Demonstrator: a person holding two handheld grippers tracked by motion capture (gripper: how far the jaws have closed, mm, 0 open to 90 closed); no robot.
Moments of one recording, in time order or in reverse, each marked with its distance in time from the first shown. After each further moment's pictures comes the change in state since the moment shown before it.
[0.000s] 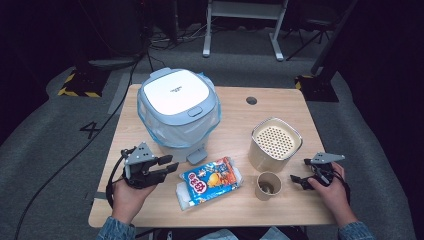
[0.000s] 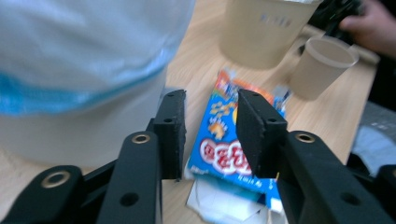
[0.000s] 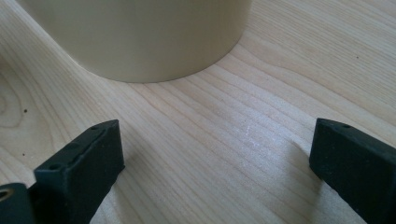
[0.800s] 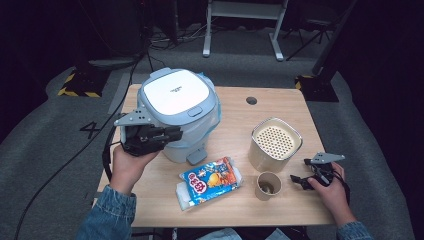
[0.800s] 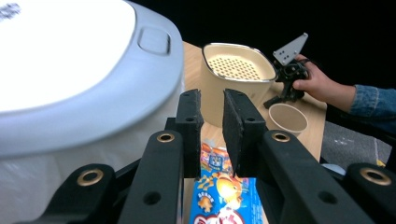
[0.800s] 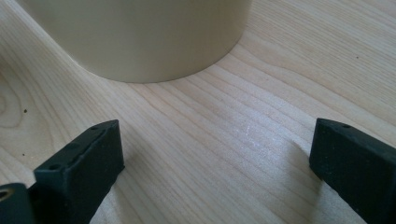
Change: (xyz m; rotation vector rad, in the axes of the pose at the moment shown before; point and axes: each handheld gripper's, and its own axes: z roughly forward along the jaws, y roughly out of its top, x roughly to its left) left arm 0.019 0.088 -0.017 -0.084 -0.118 0.047; right arm 0.000 0.000 0.000 0.000 0.000 0.000
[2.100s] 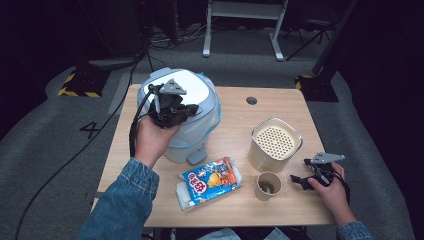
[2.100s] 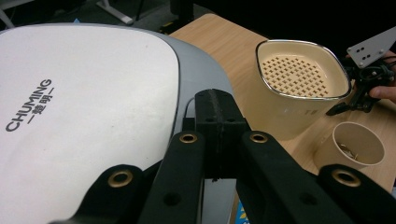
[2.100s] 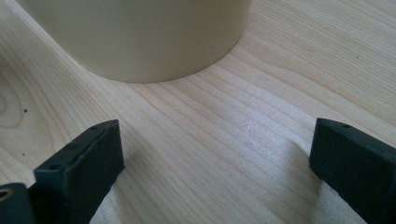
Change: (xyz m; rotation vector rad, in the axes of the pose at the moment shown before) left arm 0.000 0.066 0.055 0.168 0.213 0.012; right arm 0.000 0.000 0.000 0.000 0.000 -0.001
